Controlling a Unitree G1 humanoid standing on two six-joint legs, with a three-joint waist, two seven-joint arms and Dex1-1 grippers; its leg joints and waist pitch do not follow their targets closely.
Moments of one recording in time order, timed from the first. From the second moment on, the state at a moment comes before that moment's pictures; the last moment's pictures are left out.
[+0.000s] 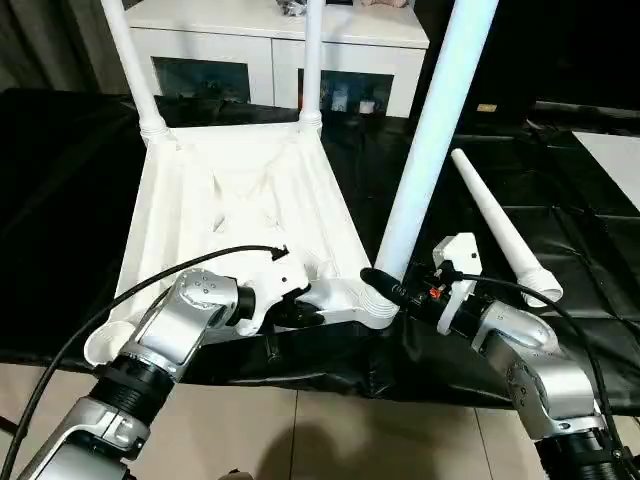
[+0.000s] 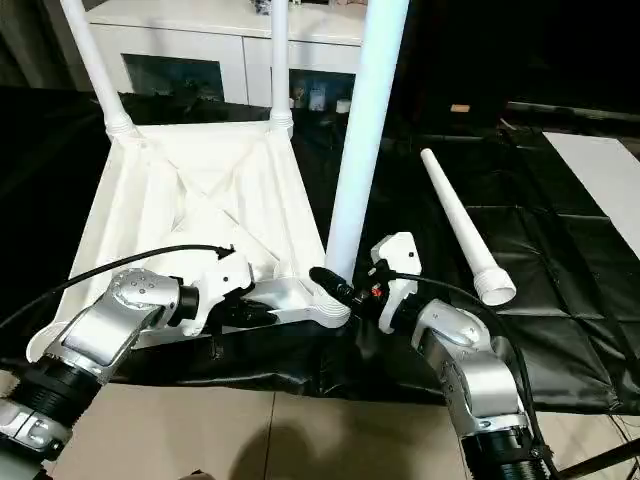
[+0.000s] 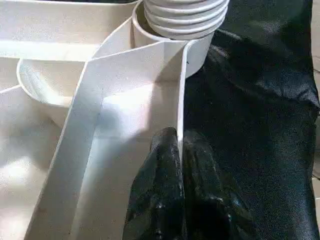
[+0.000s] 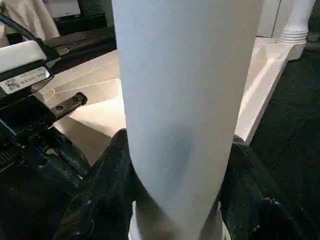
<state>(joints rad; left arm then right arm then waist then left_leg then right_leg) -0.49 0.39 -0.36 0.34 0.00 0.30 -1.05 -0.20 -0.27 0.08 0.09 0.30 0.25 0.71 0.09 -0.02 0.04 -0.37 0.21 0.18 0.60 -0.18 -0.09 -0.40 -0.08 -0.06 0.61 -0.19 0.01</state>
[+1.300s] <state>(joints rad) -0.51 0.41 -0.37 0.37 0.00 0.26 -1.06 -0.35 -0.26 -0.04 0.32 0.44 0.38 0.81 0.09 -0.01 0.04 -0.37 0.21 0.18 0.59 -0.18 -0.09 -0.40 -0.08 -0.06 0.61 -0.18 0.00</state>
